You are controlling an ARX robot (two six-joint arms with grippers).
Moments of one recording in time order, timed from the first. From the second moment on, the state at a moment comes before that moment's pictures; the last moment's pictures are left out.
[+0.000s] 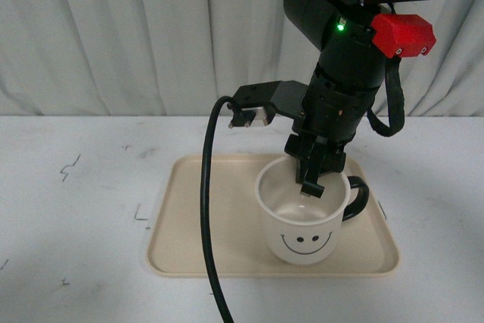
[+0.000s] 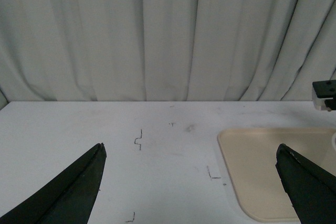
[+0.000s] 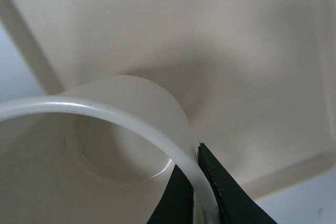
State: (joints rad) left arm 0.00 0.01 0.01 0.00 0.00 -0.01; right arm 0.40 2.29 1.83 -0.87 -0.10 -0.86
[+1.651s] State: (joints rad) left arm 0.00 0.01 0.01 0.00 0.00 -0.01; right arm 0.33 2.16 1.95 -0.41 -0.23 -0.70
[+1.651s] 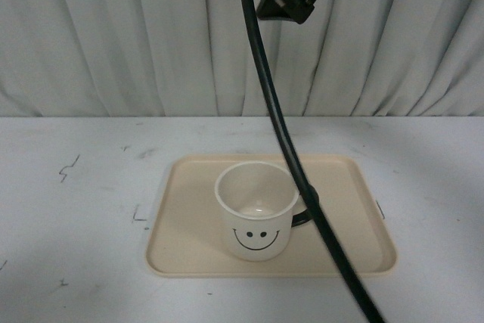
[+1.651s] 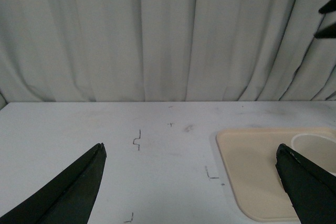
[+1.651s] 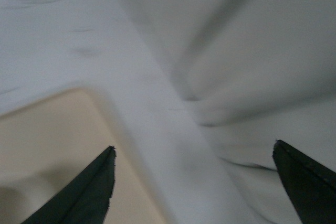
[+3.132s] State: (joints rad) left arm 0.00 0.01 0.01 0.00 0.00 -0.01; right arm 0.00 0.91 0.05 0.86 0.00 -0.01
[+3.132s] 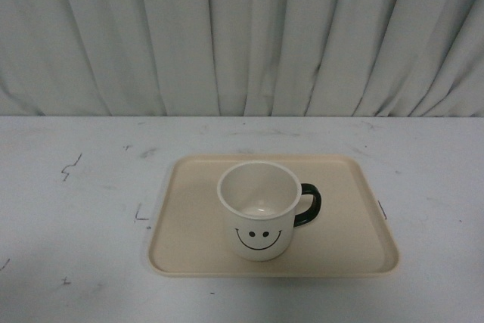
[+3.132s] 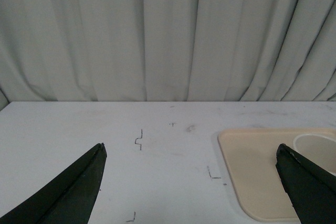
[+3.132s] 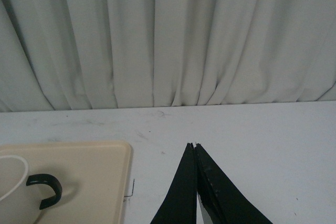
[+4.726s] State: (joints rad) left arm 0.00 0.01 0.01 0.00 0.00 -0.01; right arm 0.00 0.18 0.01 0.18 0.00 -0.01
